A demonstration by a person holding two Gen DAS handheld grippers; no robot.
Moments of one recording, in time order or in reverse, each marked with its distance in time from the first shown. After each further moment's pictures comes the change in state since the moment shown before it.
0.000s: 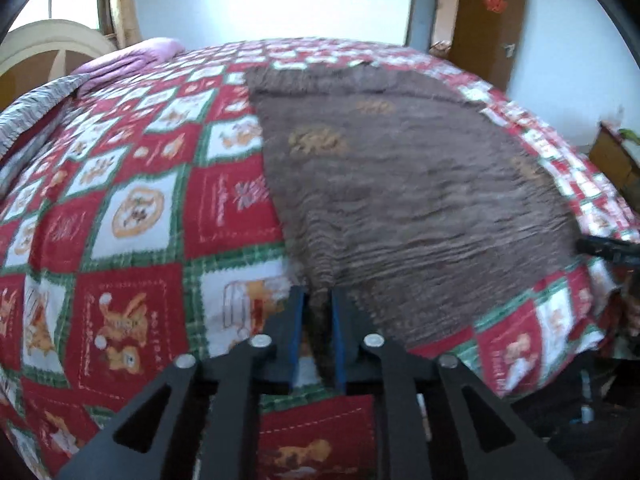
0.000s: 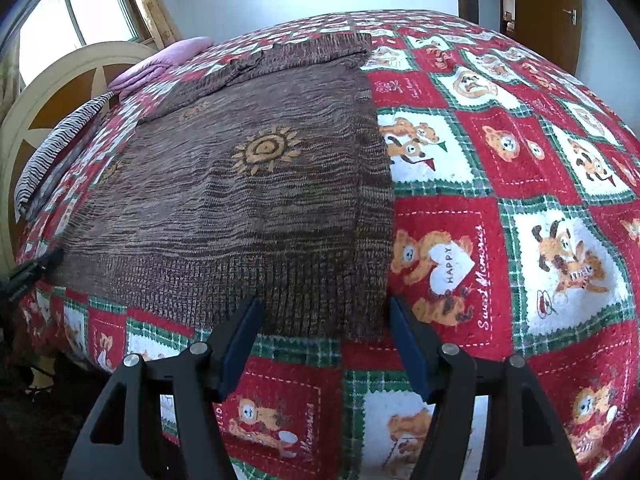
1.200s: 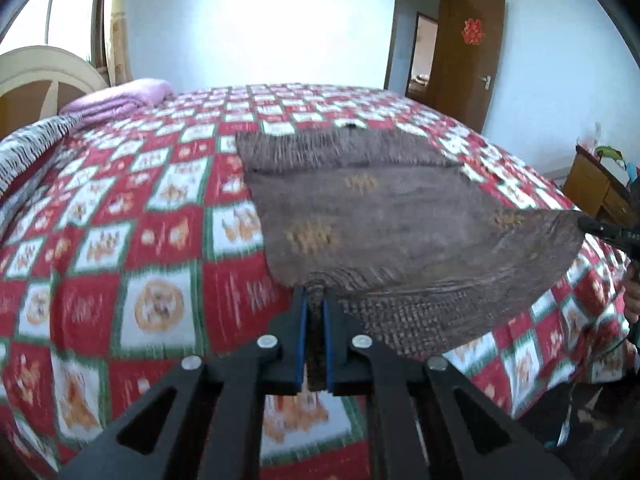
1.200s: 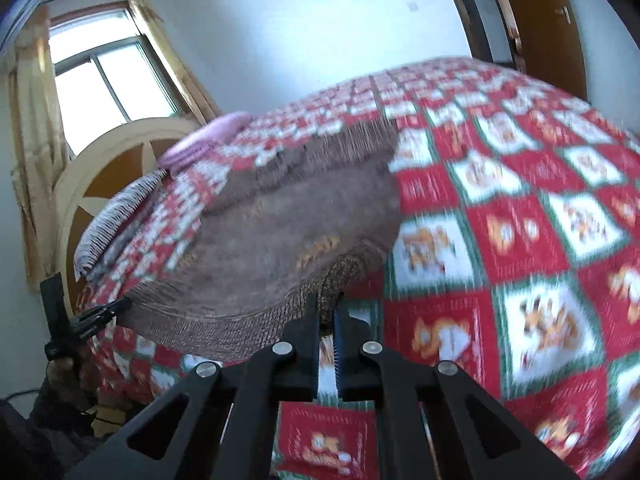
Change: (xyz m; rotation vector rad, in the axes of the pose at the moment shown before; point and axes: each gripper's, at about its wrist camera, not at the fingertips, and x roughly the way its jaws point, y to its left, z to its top) left arm -0.040 0.019 0.058 0.018 -0.170 -0.107; right arm -0.082 -0.011 0.045 0.084 -0.277 0.211
